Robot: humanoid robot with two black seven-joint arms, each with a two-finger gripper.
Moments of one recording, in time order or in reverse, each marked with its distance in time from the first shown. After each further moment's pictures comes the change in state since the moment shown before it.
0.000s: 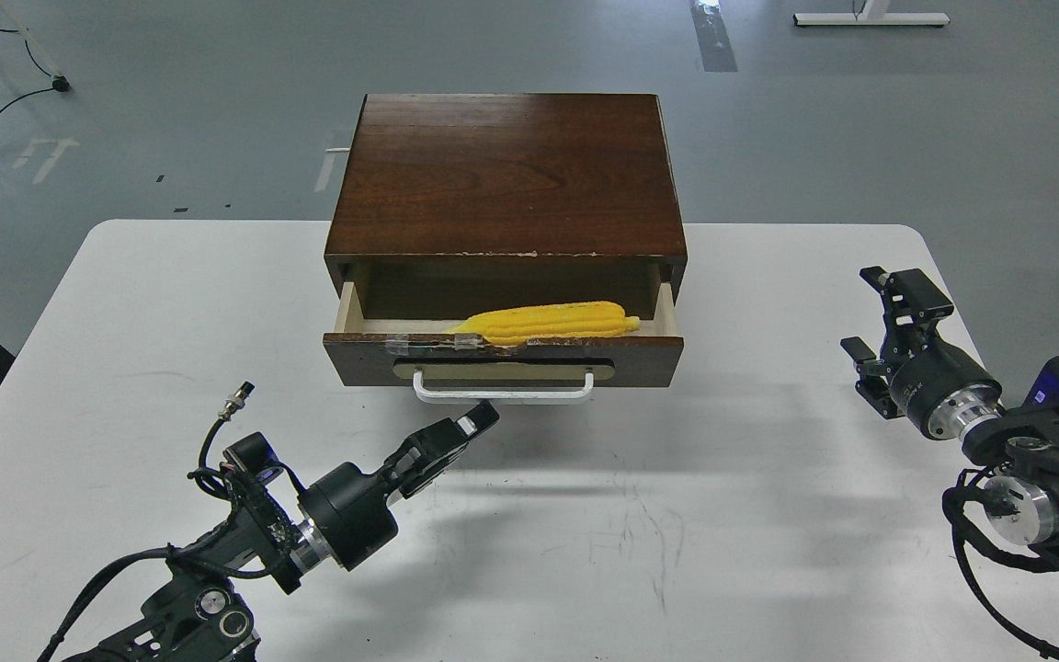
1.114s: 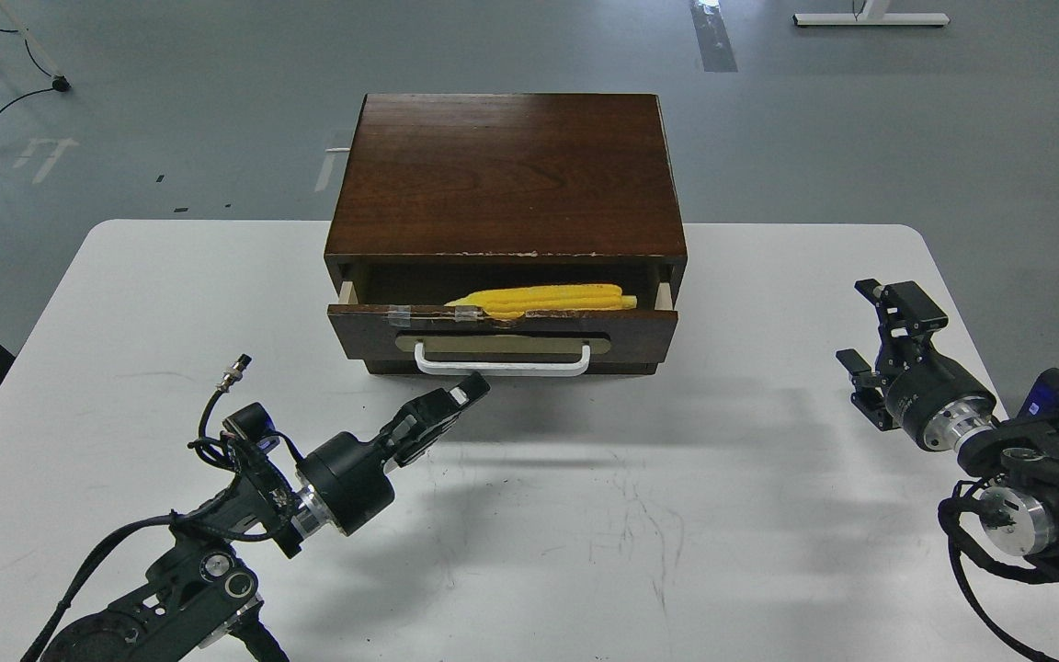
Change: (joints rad) left arm -0.103 -0.023 -0.002 0.105 -0.024 -0.011 0.014; right arm -0.022 0.006 0.002 0.003 0.002 0.000 0.000
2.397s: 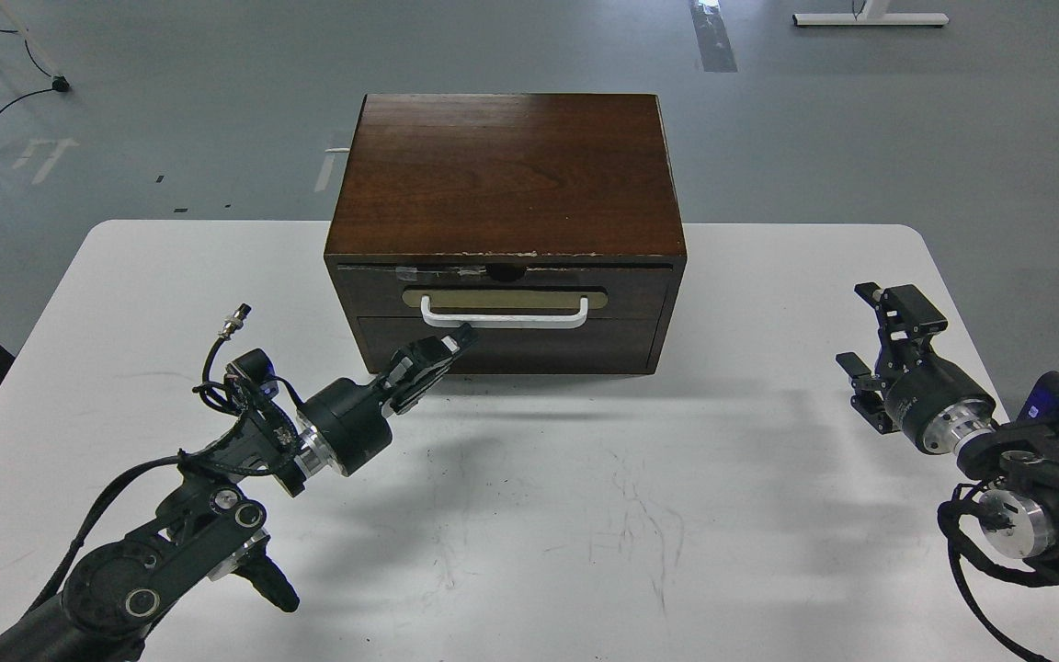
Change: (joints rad) left arm -0.138 -0.016 0.009 0.140 -0.075 -0.013 0.000; right arm -0.006 0.002 0.001 0.000 0.000 -0.002 0.000
